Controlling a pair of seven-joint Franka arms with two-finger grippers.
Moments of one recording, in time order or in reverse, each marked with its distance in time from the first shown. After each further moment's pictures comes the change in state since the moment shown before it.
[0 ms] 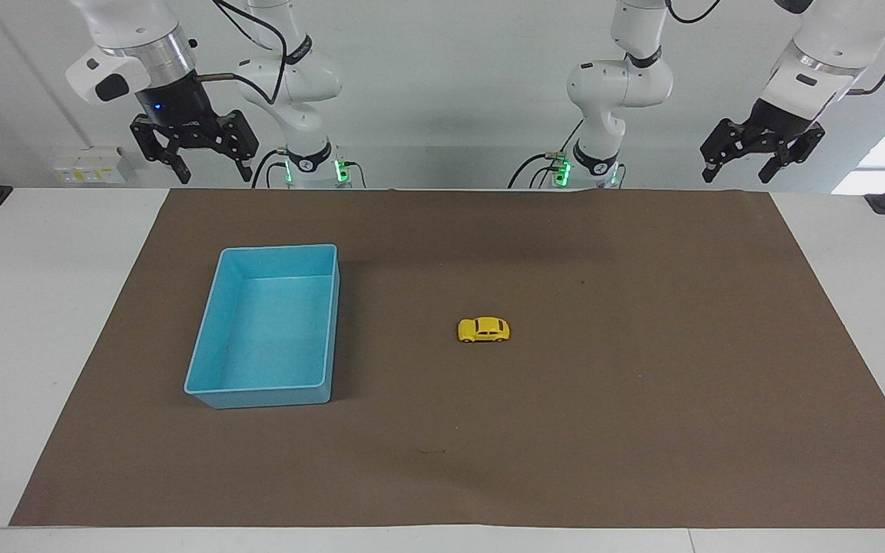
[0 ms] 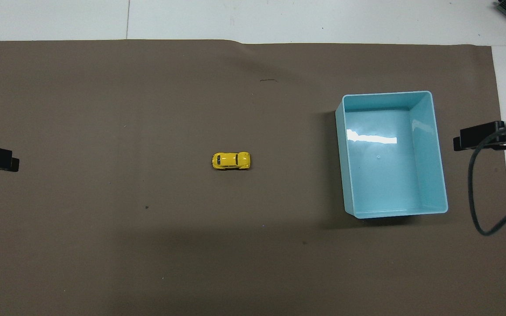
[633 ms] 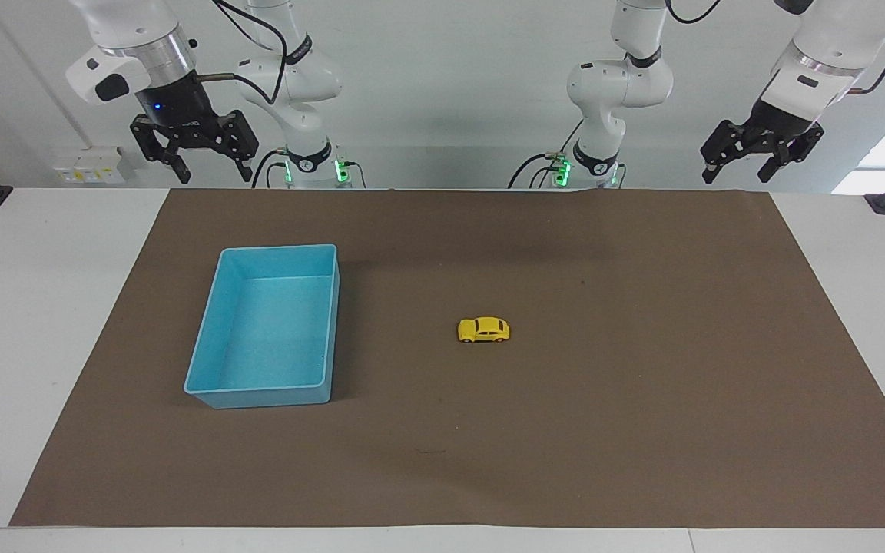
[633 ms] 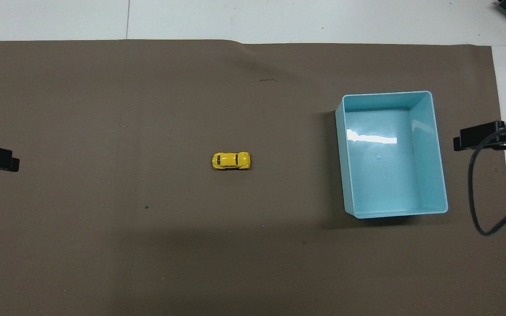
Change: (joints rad) left arm 0.000 0.000 0.000 -0.001 0.000 -0.001 -0.052; right arm 0.000 0.000 0.000 0.000 0.000 0.000 0.000
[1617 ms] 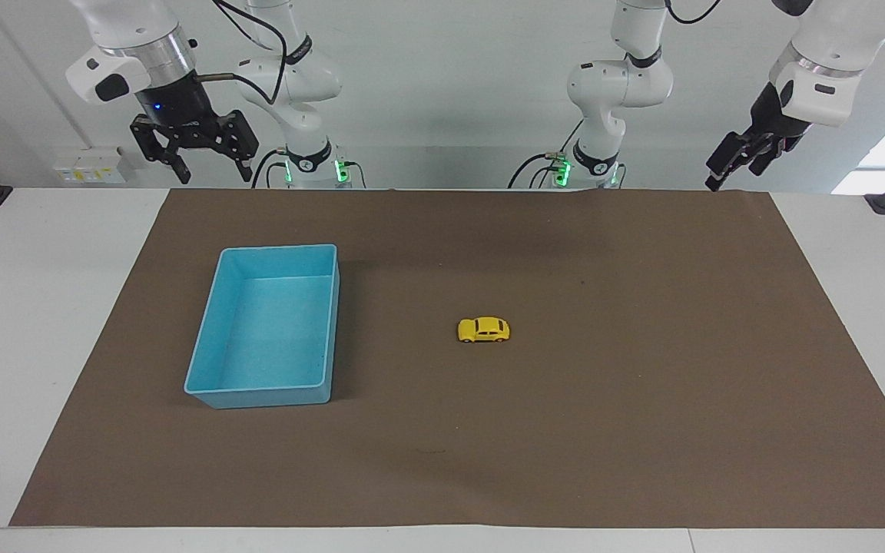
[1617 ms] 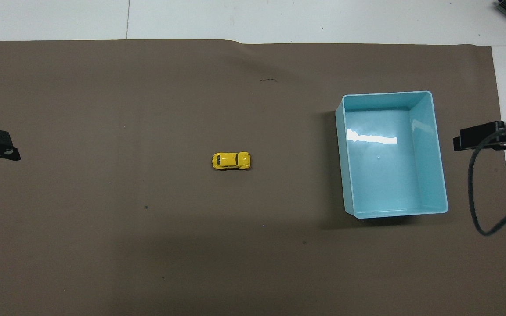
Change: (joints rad) left arm 0.000 -0.002 -0.002 -0.012 0.000 -0.001 -0.627; right arm 0.000 0.000 0.000 0.000 0.000 0.000 0.000
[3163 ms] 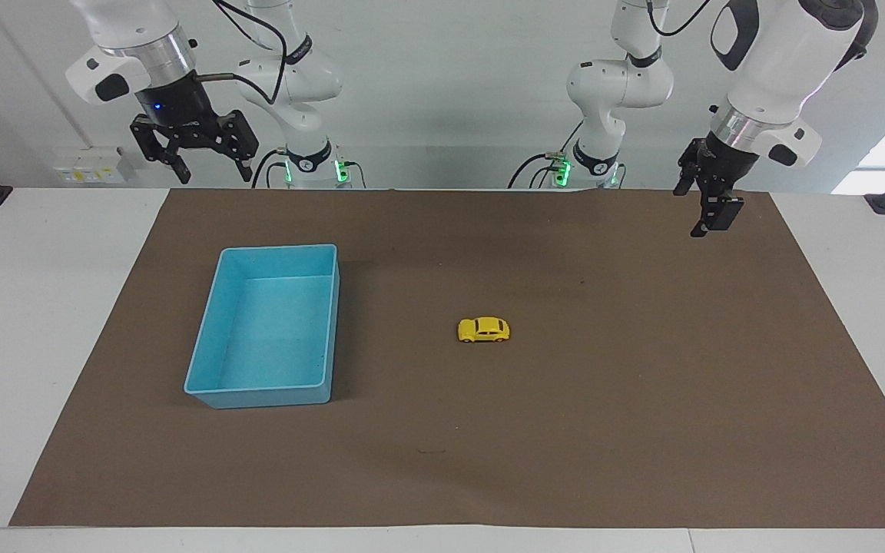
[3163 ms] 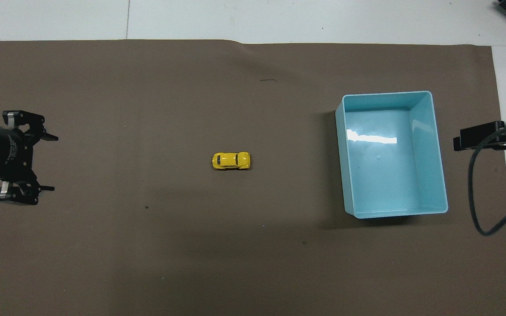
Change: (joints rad) left arm -0.074 -0.011 -0.035 -0.200 -0.002 0.232 -0.994; right arm 0.000 0.000 0.000 0.000 0.000 0.000 0.000
